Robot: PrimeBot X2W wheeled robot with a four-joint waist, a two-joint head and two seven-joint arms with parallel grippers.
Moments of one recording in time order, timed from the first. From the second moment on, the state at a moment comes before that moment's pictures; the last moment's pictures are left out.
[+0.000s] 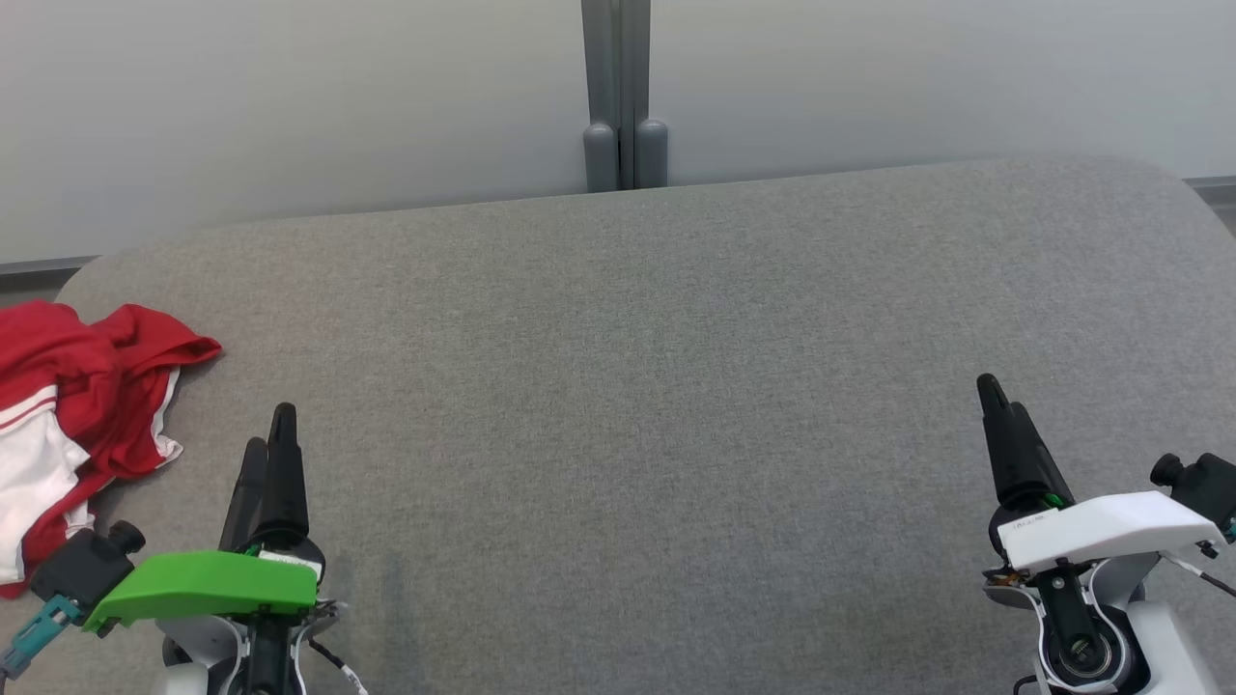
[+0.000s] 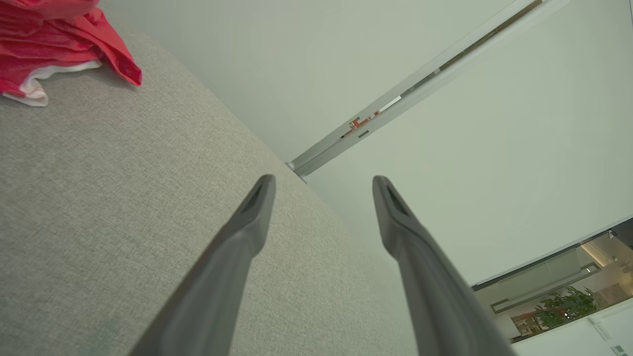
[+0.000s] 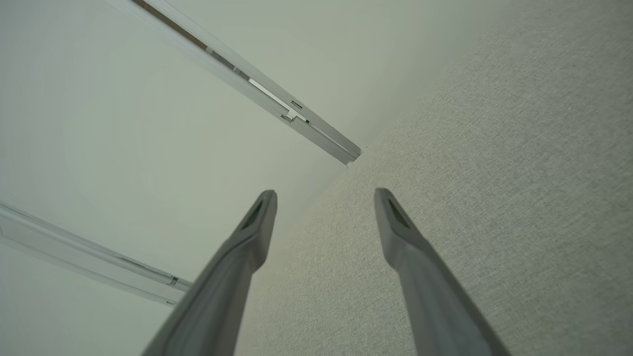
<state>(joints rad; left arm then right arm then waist) -0.10 0.06 0.03 0.20 -1.05 -0.13 -0.04 -0.09 -0.11 -0.01 0.17 1.01 0.13 -0.04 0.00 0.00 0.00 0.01</state>
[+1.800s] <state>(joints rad) -0.13 0.06 -0.02 0.30 -0.39 -0.11 -0.19 -0.08 -0.11 0.03 0.08 0.36 0.13 -0.11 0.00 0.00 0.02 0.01</state>
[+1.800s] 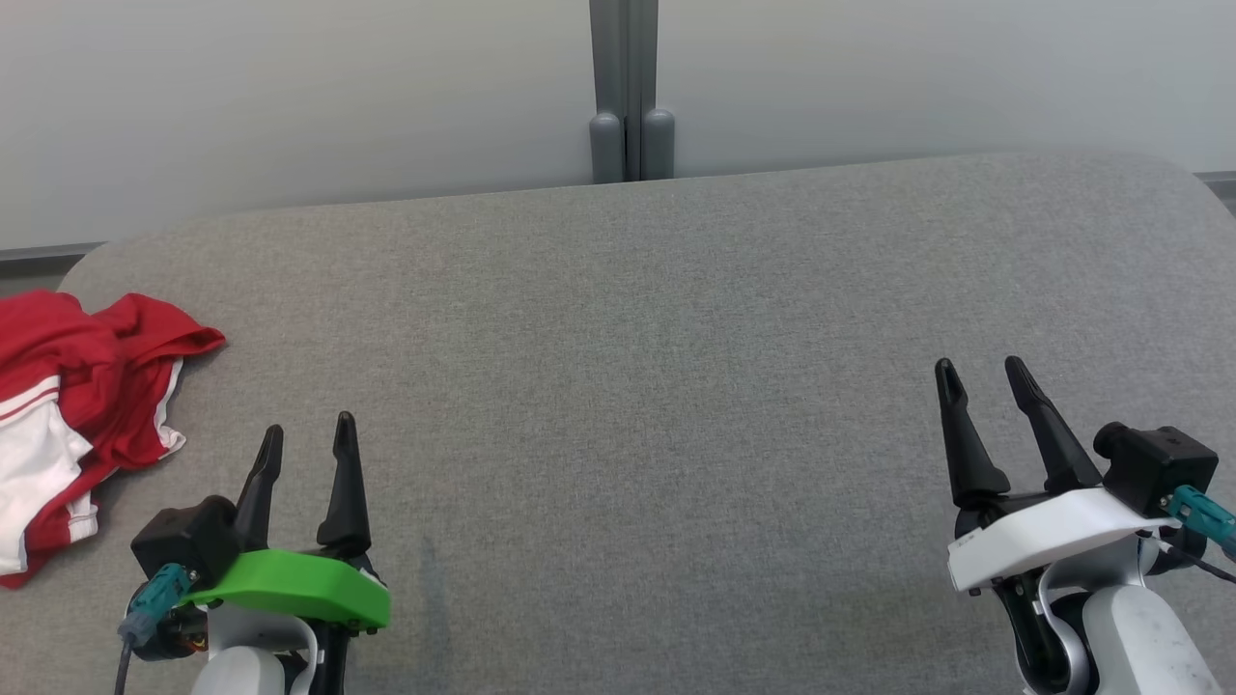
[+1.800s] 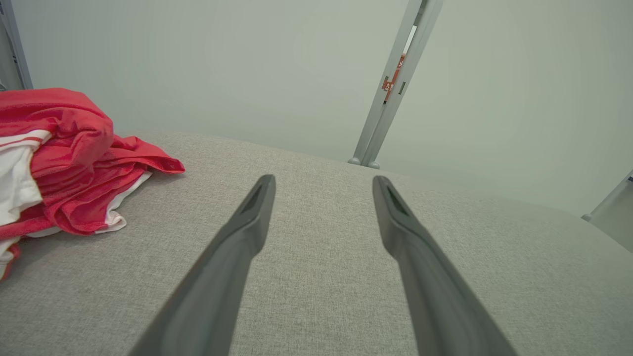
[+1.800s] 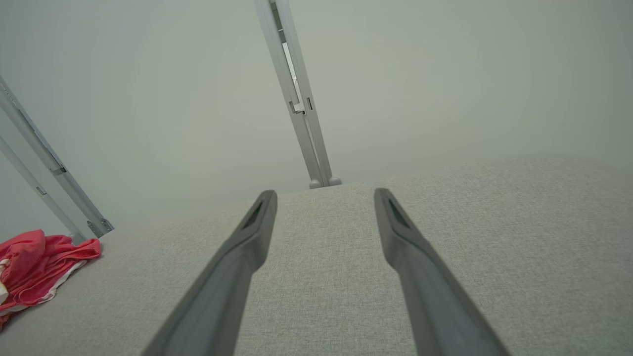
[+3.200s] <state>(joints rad) -0.14 0.05 -0.02 0.37 -0.17 -0.11 -0.26 -0.03 -0.06 -0.02 0.06 0.14 0.13 -0.16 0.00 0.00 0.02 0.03</state>
